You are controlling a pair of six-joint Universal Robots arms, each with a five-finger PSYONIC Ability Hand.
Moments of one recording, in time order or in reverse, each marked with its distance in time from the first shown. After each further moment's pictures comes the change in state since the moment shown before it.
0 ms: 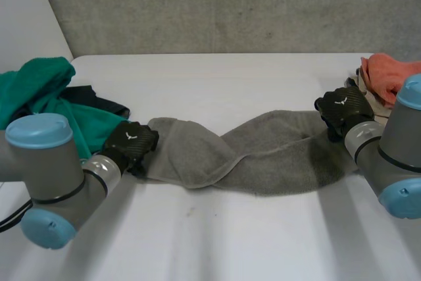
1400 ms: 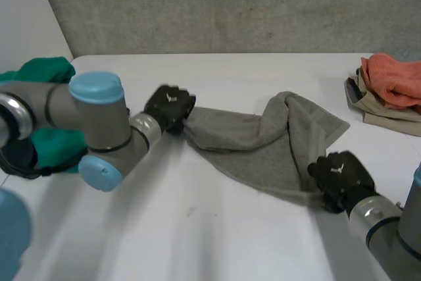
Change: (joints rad) left arm -0.150 -0.268 0.602 -0.188 -0.001 -0.057; right arm -0.009 -0.238 0.522 -0.116 -0.081 0.009; left_hand 0.476 0.538 0.531 0.546 0.514; right_hand 0.000 0.000 -0.005 -0.003 0.000
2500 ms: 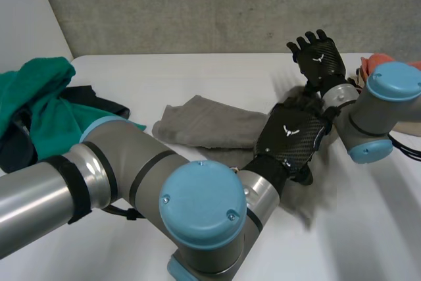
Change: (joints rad) left arm -0.538 0.111 -0.131 0.307 -0.211 -0.404; right arm -0.001 0.622 -1.015 -0.141 -0.102 0.024; left_hand -0.871 -0.925 -0.919 -0.936 -0.910; right_hand -0.910 -0.963 -0.975 -0.987 -0.939
